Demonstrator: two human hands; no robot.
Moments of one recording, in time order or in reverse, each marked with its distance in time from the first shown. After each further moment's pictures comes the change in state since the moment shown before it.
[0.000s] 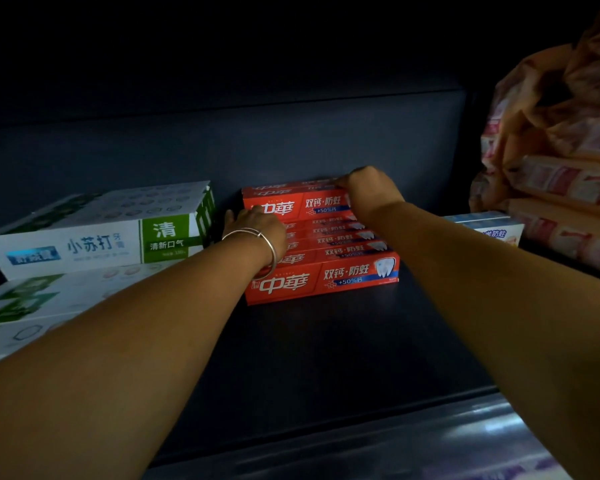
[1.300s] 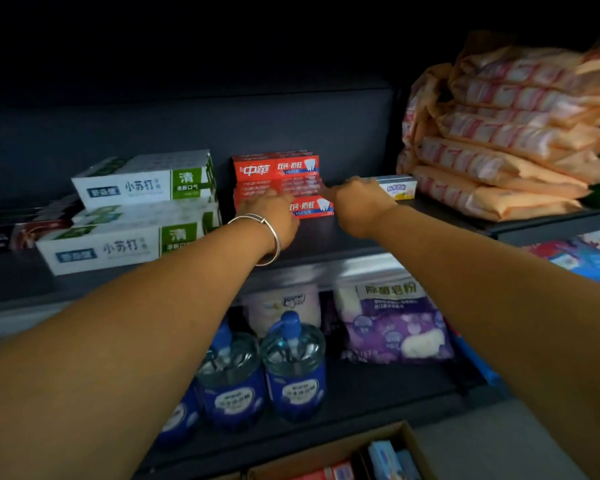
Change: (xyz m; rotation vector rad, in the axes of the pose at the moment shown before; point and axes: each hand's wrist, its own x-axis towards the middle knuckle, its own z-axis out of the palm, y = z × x) left_hand -0.192 0.046 -0.042 -0.338 0.166 0.146; right_hand -0.214 -0.007 -0.103 -0.244 -0.168 -0.181
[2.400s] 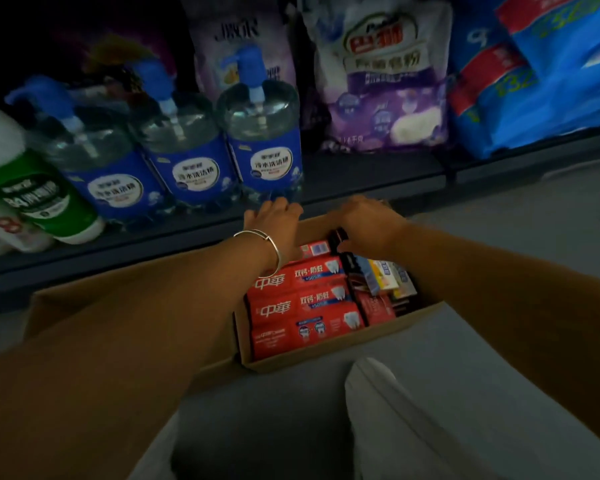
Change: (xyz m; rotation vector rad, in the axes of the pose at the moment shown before) left_hand -0.228 0.033 0.256 -0.006 -0.572 0.058; right_hand -0.249 -0.089 0.237 0.300 -0.537 -0.161
